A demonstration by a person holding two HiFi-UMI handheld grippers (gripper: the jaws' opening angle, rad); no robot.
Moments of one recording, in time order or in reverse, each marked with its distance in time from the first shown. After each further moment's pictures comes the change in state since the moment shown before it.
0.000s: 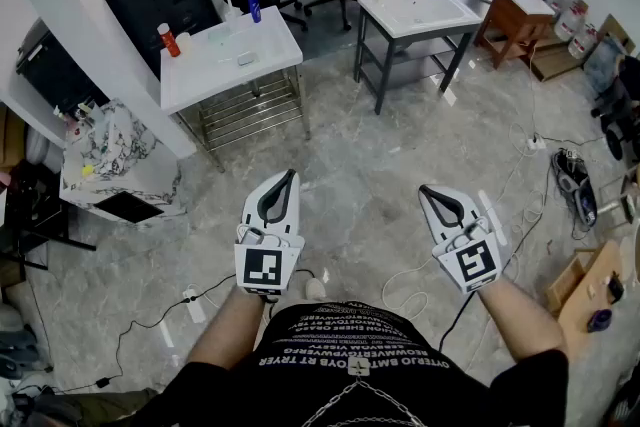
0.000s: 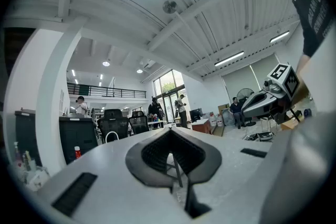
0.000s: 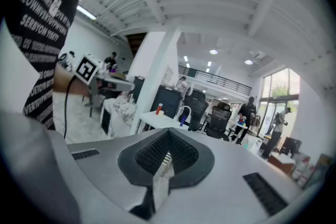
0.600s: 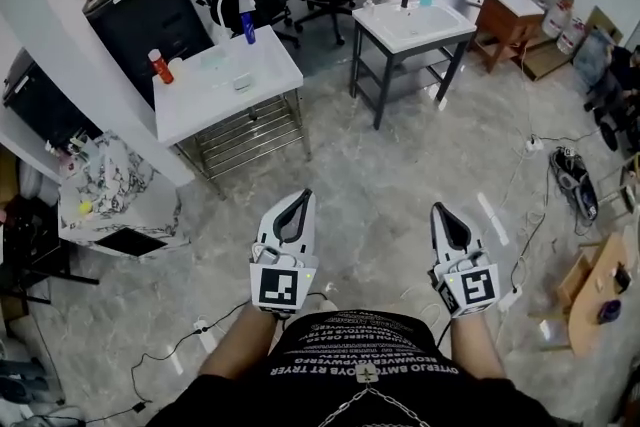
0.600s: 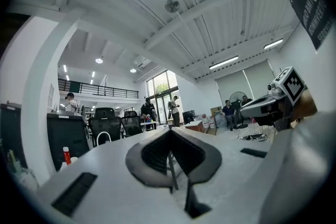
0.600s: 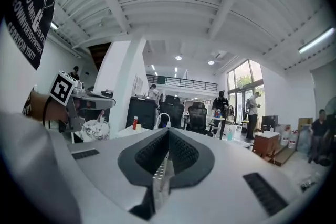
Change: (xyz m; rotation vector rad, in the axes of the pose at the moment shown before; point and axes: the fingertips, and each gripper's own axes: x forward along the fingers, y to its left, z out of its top) left arm 0.044 0.063 -0.015 -0.005 -0.024 -0.094; right arm 0.062 -0.009 0.013 0.263 -0.089 -0.304
